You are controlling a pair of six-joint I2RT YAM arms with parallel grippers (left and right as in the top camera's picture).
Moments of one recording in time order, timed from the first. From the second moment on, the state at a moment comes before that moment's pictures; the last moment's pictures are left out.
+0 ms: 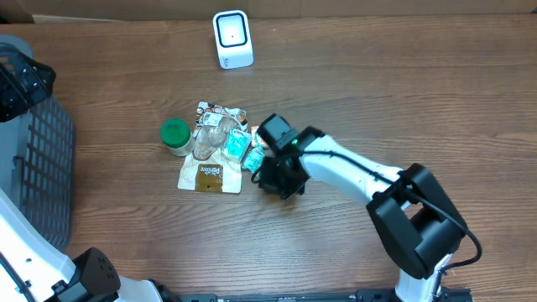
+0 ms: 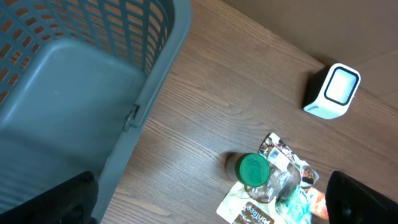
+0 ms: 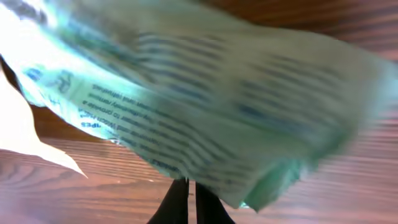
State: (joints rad) left arm 0.58 1.67 2.25 -1.52 0.24 -0.07; right arm 0.68 1.95 1.28 -0.78 -0.30 0.88
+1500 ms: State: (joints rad) left arm 0.58 1.67 2.25 -1.52 0.24 -0.07; right arm 0.35 2.09 1.44 -0.90 -0.67 -0.11
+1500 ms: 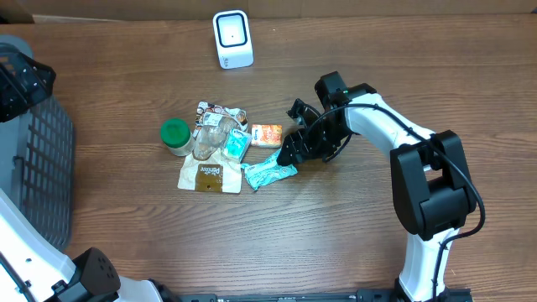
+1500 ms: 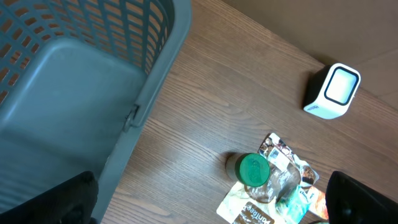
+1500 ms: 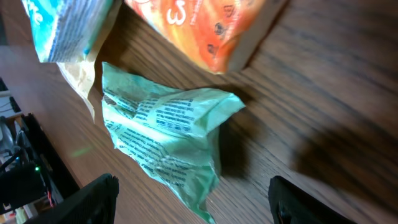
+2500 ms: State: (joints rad) left arm 0.58 1.67 2.25 -1.52 0.24 -0.07; right arm 0.43 2.15 1.41 -0.81 -0.72 0.25
